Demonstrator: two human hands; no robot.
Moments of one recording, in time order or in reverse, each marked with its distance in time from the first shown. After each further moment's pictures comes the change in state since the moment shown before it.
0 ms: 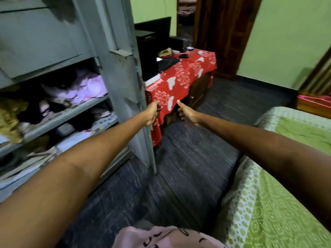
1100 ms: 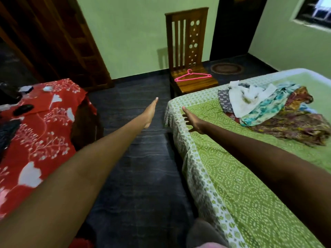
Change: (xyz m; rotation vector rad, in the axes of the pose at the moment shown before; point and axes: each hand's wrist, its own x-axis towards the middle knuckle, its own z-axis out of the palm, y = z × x) left_hand 0.293 0.168 0.501 0.512 -0.869 0.034; right_hand 0.130 0.138 -0.445 0.542 0.771 0.314
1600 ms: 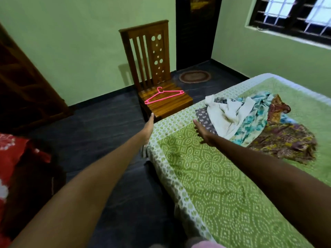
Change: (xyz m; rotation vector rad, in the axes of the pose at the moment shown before) left_hand 0.263 0.119 0.078 -0.007 -0.208 -0.053; right_hand 0.220 -0.032 -0.182 0.168 0.312 0.139
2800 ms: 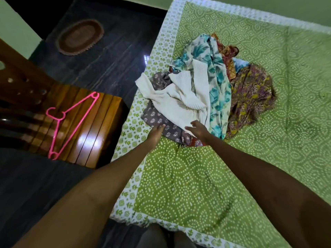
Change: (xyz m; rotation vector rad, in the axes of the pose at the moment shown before) left_hand 0.488 0.027 0.223 0.722 -0.613 -0.135; right_hand 0.357 0.051 -0.161 0.153 0.613 0.461
